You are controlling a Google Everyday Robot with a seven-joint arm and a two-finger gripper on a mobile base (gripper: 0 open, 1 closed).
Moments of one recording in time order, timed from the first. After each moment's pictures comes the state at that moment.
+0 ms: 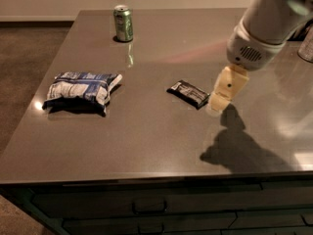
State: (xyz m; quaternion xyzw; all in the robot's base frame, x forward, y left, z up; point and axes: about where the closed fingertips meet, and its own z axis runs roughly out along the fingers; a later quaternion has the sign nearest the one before) arm 0.506 -0.160 0.929 -0.52 0.84 0.01 0.15
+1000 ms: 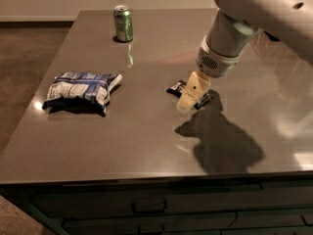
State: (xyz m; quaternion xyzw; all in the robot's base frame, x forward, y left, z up) arm 0.558 -0.122 0.876 -0.44 0.88 0.01 0.14
